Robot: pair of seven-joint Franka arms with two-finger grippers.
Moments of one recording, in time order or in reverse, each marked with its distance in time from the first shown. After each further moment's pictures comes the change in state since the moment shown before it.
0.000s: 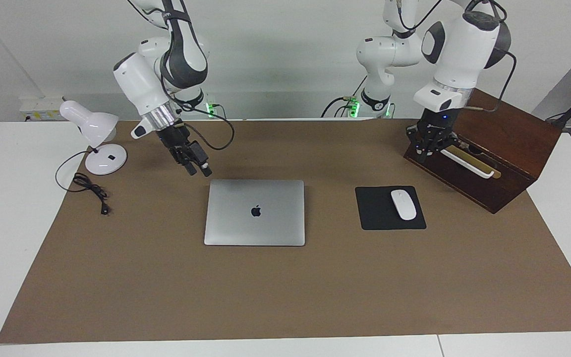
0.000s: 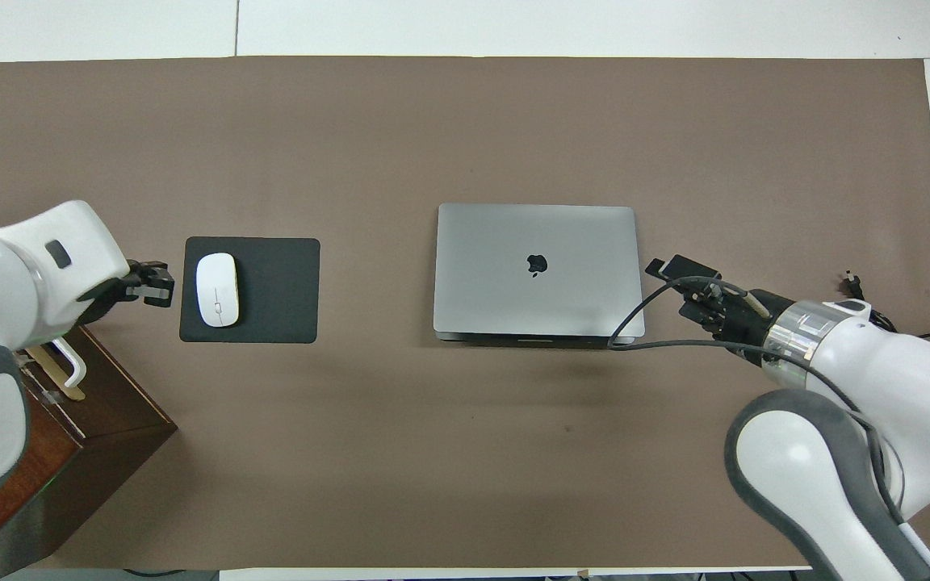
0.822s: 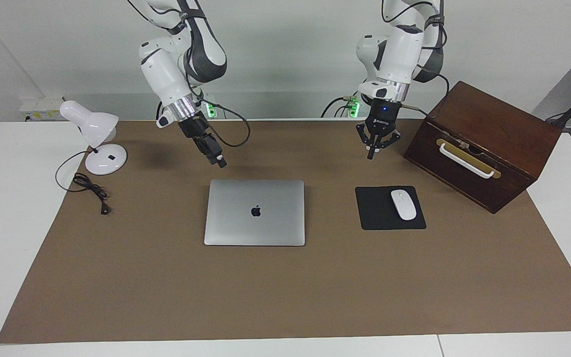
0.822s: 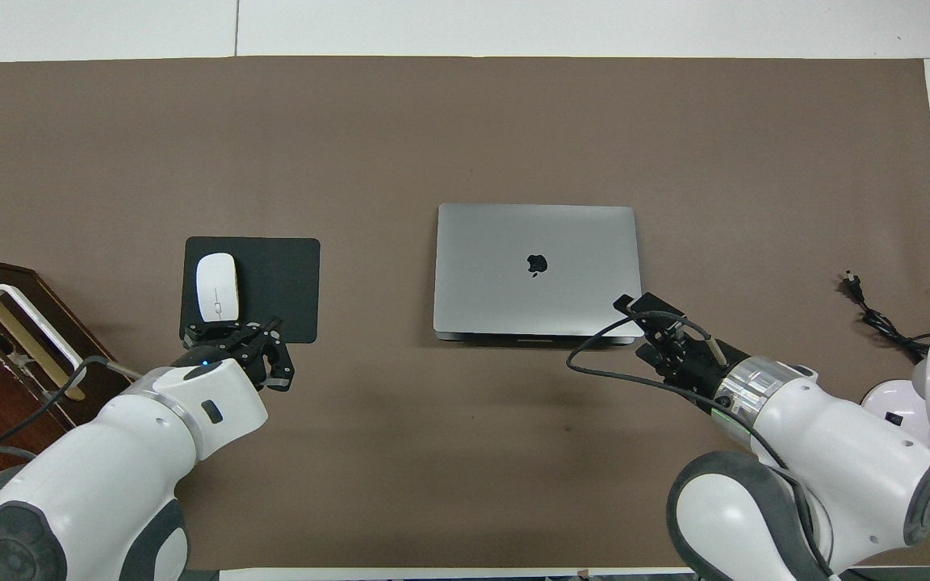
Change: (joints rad) left arm -0.249 -0.174 0.000 -0.453 -0.039 0.570 -0.007; right arm 0.168 -0.039 0.001 -0.124 0.154 0.168 0.181
